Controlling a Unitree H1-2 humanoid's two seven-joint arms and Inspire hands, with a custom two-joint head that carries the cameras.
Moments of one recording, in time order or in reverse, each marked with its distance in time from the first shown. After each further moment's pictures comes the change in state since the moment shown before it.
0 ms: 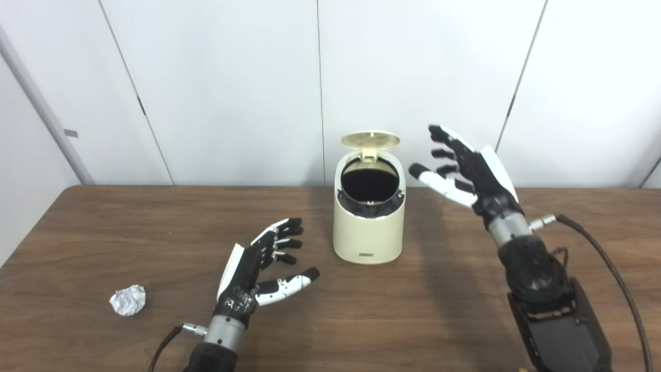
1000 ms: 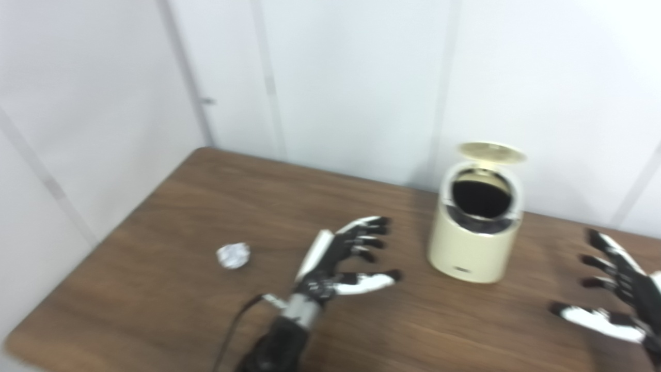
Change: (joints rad) left arm 0.052 -0.010 0.006 -0.101 0.073 0.066 0.019; right arm 0.241 -0.099 -0.047 -0.031 0.124 -0.157 0.107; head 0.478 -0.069
